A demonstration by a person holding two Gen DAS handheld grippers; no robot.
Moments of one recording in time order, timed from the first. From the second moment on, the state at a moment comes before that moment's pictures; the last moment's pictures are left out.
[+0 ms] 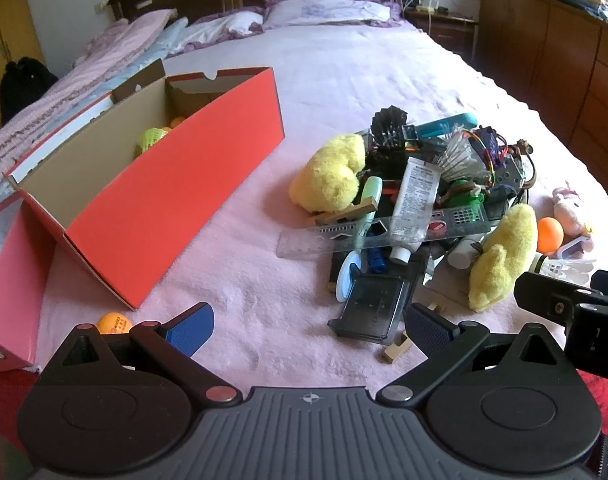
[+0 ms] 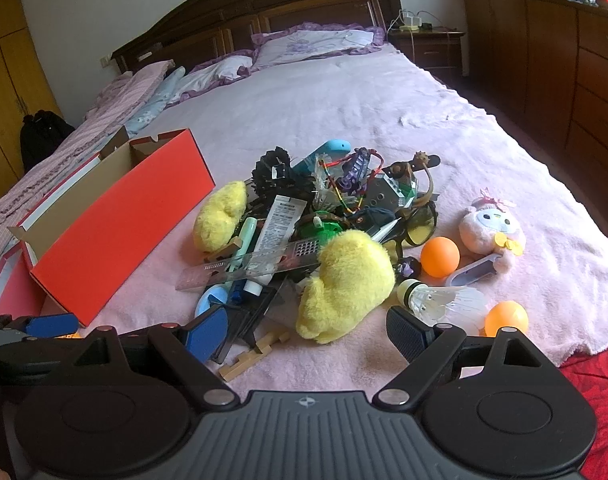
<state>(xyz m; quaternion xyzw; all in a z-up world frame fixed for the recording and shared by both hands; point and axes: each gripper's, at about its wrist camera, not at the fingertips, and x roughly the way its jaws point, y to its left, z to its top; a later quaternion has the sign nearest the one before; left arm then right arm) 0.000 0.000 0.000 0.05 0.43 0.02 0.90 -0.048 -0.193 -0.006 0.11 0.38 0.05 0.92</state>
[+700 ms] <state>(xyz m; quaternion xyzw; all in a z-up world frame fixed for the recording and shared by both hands) 0.002 -0.001 0.002 0.04 0.43 0.03 0.90 -0.047 -0.190 -0.006 0.11 0.38 0.06 0.91</state>
